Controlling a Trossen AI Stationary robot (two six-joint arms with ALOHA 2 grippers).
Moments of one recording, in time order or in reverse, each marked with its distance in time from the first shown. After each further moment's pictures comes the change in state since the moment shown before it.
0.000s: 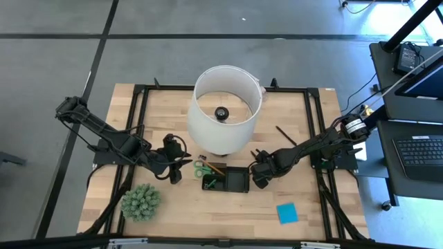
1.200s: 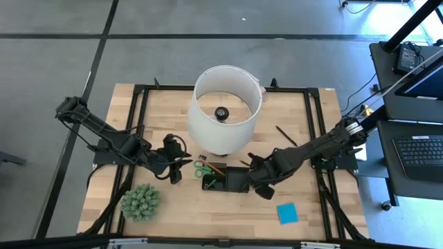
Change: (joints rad) left arm 0.000 0.000 0.000 0.009 0.000 -0.012; right arm 0.100 0.010 0.632 -0.603 -0.001 -0.293
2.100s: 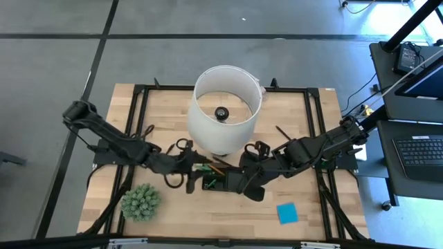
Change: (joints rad) left arm 0.024 0.198 0.000 0.661 0.046 0.292; right arm 0.017 -0.003 0.335 0.184 0.220 -0.230
